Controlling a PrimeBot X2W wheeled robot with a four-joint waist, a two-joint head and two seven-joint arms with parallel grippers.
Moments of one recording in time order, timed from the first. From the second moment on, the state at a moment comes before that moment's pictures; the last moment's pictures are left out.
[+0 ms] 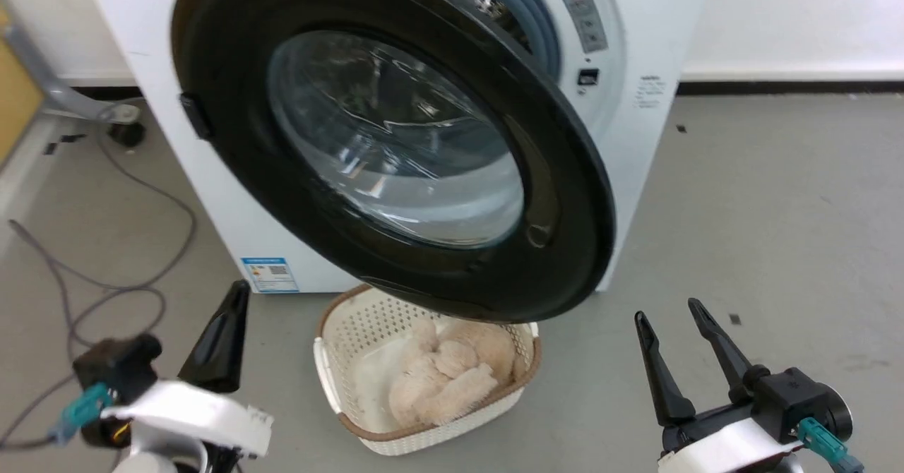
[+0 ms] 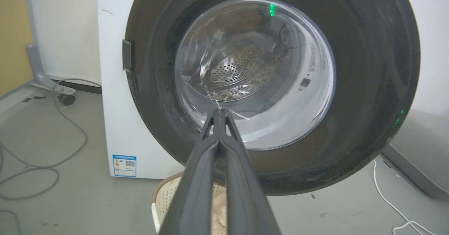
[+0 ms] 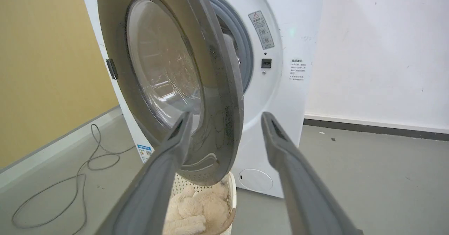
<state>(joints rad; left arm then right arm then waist) -0.12 0.45 -0.31 0.08 -0.77 0.03 -0.23 -0.03 -0.05 0.09 0.13 0.10 0.13 -0.26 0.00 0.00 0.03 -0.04</state>
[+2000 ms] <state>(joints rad) -0.13 0.05 -0.10 0.00 -0.23 -0.10 -0.26 -0.81 -0.44 0.12 0.45 0.30 0.13 -0.06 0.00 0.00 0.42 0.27</state>
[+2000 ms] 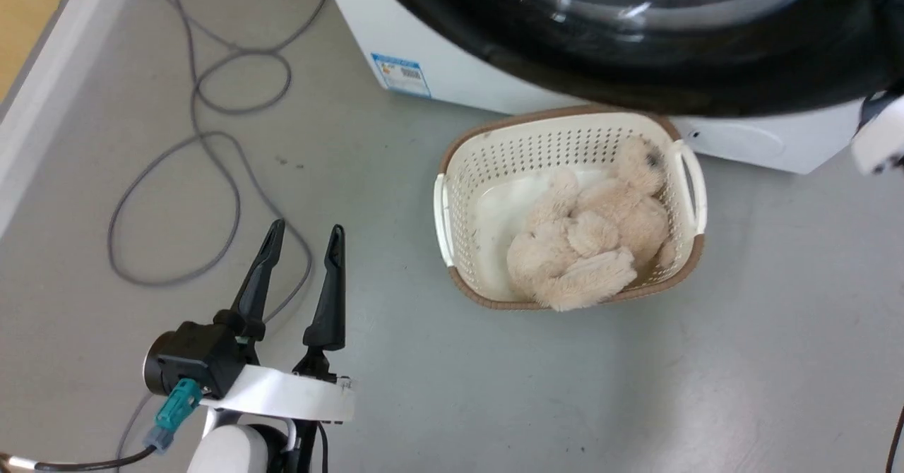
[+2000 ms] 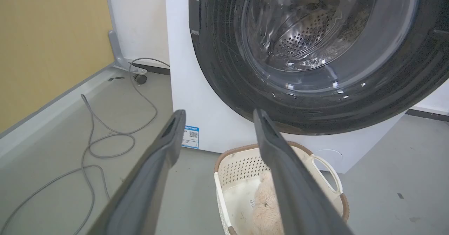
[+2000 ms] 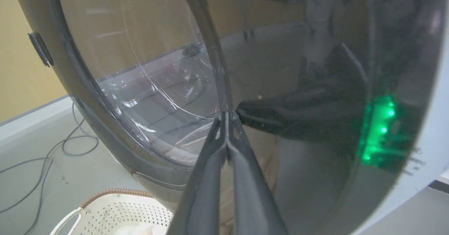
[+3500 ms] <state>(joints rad) -0.03 0.05 0.01 0.10 -0.19 -0.05 -0.26 -0.33 -0.21 0.03 0.33 0.22 0.13 -0.25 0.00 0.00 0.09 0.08</state>
